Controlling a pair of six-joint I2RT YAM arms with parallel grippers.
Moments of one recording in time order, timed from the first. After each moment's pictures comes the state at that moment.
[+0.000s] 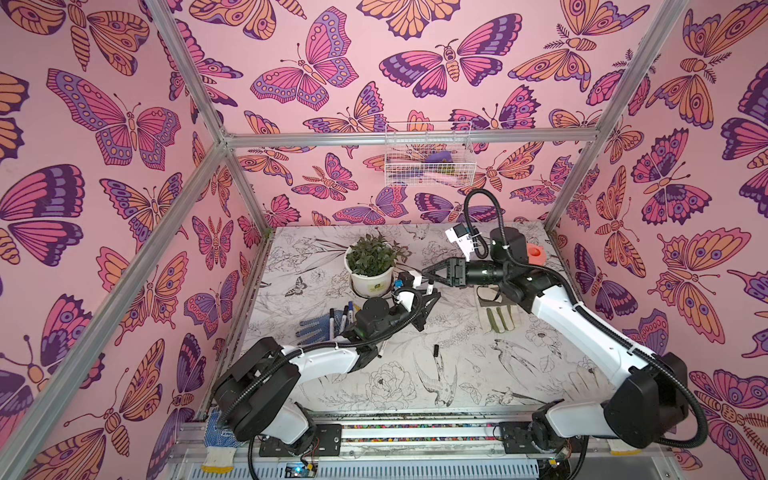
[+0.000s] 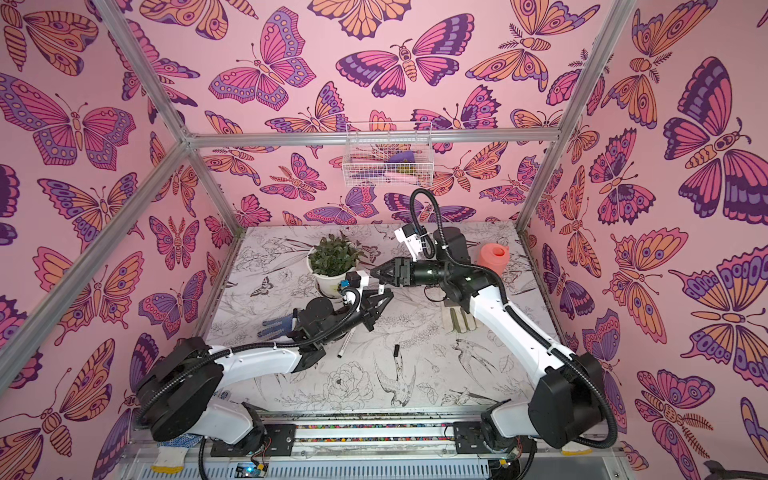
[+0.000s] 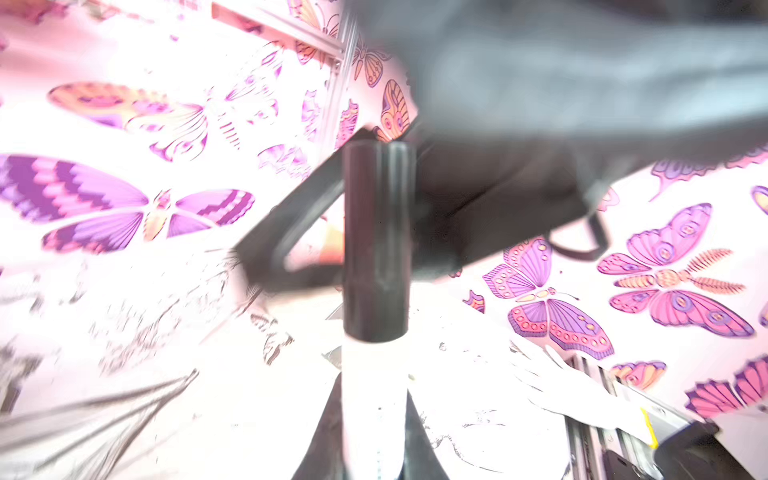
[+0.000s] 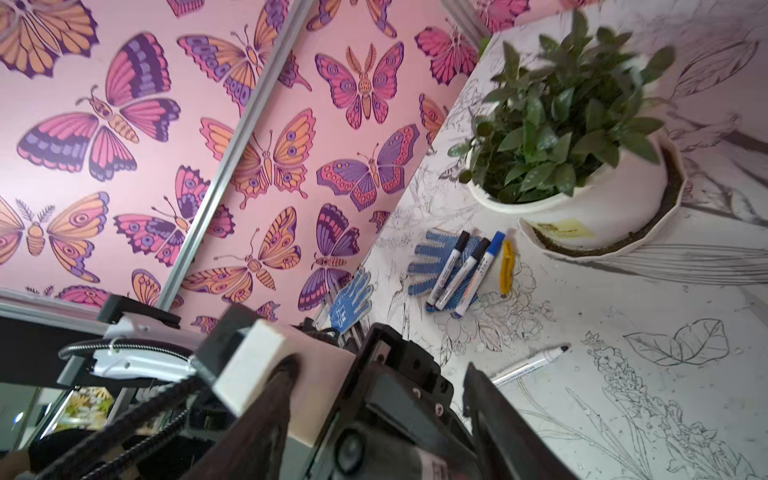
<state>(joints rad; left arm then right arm) -0.81 1.49 0.63 0.91 0.18 -0.29 0.42 1.36 1.16 -0.16 -0.86 0.64</state>
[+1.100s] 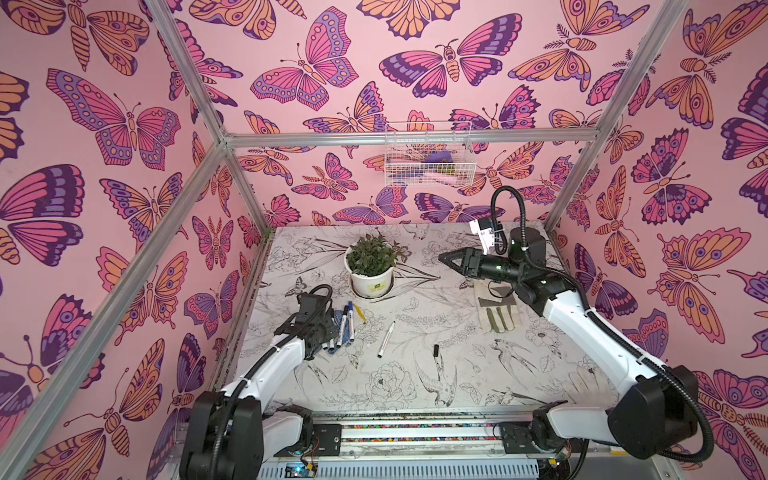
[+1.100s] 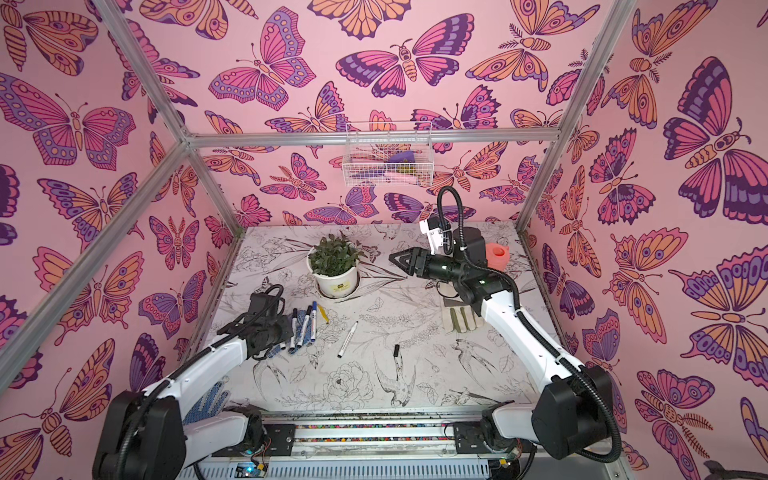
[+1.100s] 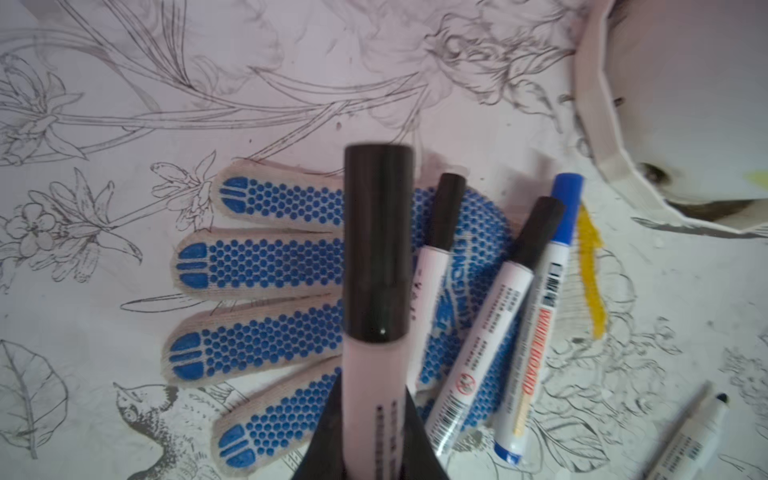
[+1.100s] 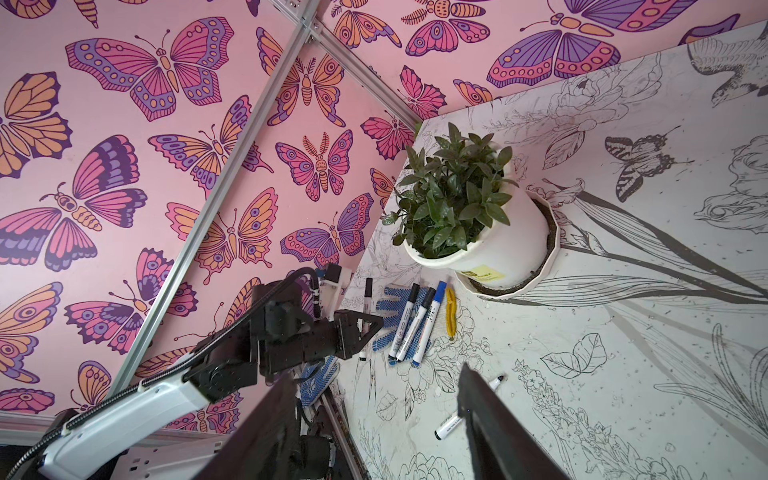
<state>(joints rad) -0.14 1.24 0.63 -0.47 -0.11 -0.54 0.33 1.33 1.12 -0.11 -0.75 0.68</state>
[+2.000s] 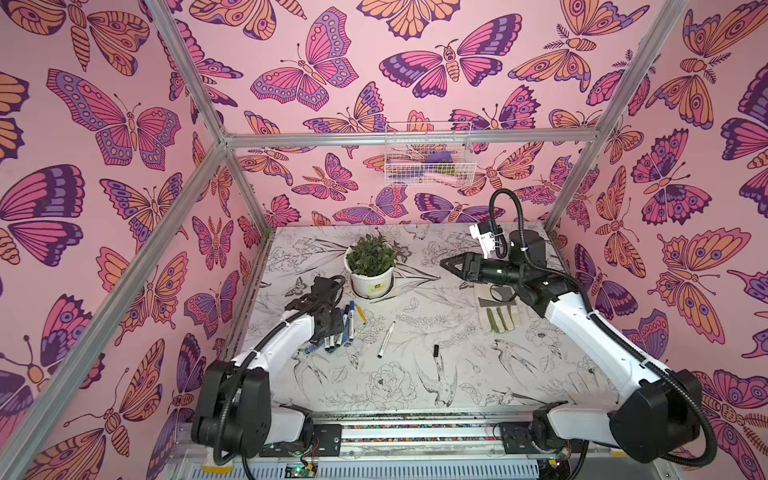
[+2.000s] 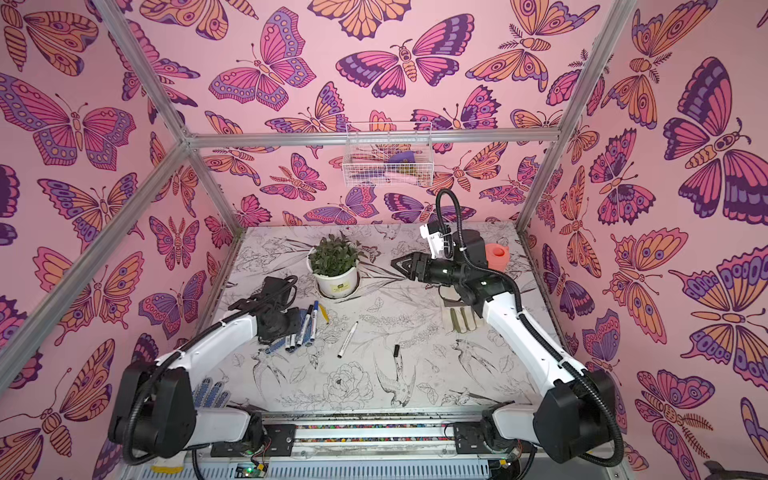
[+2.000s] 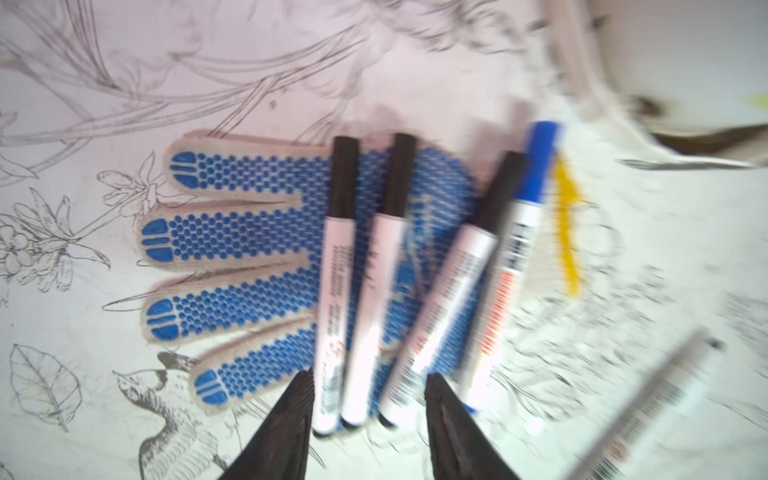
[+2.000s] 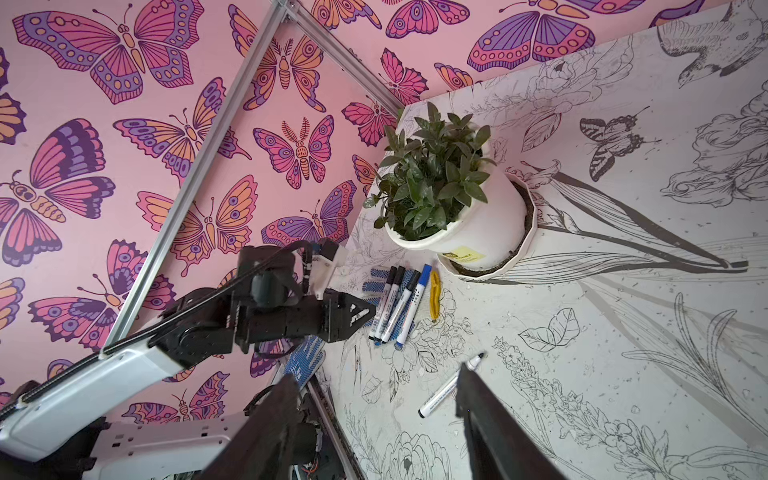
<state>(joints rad) -0.27 1.32 0.83 -0.69 -0.12 -0.51 0.33 1.32 1.12 -0.20 -0.72 0.62</state>
